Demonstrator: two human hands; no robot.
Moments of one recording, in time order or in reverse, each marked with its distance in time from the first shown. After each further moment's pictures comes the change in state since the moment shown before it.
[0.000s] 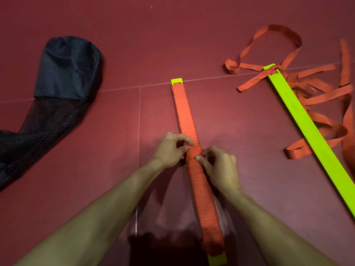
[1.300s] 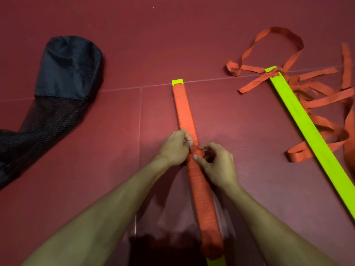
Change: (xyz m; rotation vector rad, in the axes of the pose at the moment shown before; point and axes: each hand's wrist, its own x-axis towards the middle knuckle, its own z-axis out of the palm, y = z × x) left_hand 0.008 0.017 0.004 0.130 0.047 -0.009; right_hand 0.012 0.003 0.006 0.109 -0.047 0.040
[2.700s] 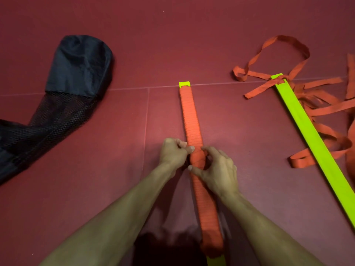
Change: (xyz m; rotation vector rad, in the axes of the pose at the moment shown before) left_hand -0.012 -0.013 0.016 -0.574 0.269 -0.383; right_hand -0.017 -0.024 -0.001 -0.296 -0.085 0.090
